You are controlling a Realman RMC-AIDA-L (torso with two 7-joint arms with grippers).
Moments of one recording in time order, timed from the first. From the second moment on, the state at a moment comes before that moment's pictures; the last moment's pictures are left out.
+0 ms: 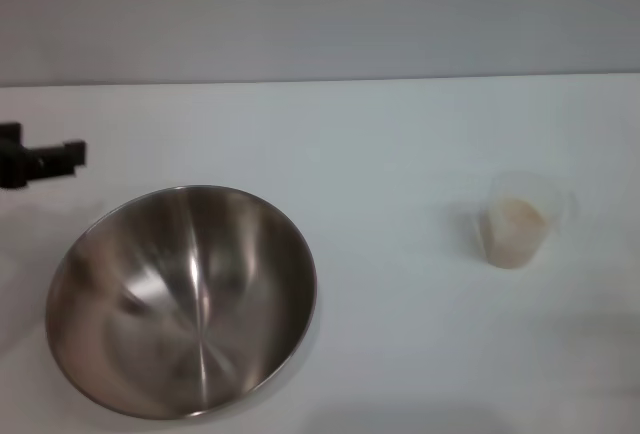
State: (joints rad) left arm -0.10 -2.06 -1.98 -1.85 2.26 -1.29 0.62; right arm 0.15 2.09 0.25 0.16 -1.56 -1.71 -0.03
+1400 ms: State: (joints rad) left arm -0.06 -2.07 -1.73 -1.83 2.48 -1.27 0.61; right arm 0.15 2.09 0.25 0.16 -1.56 -1.69 -0.03
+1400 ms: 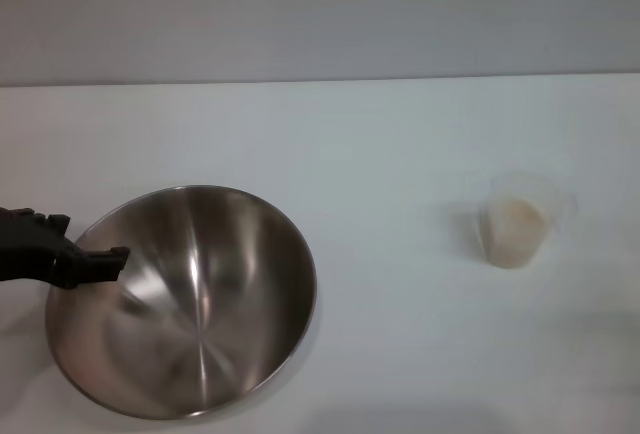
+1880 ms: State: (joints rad) left arm -0.08 -2.07 -1.73 -1.76 2.50 -1.25 0.62; right arm 0.15 2.09 0.25 0.16 -1.56 -1.69 -0.03
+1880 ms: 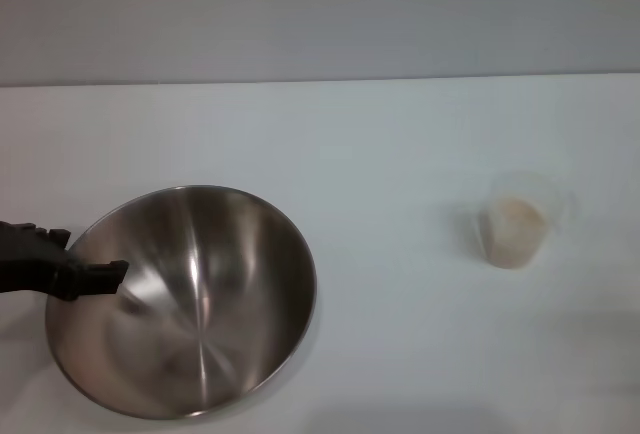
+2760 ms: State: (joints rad) left arm -0.11 -2.07 -1.73 -1.68 2.55 -1.24 0.60; right arm 0.15 2.09 0.25 0.15 -1.56 -1.69 -0.03
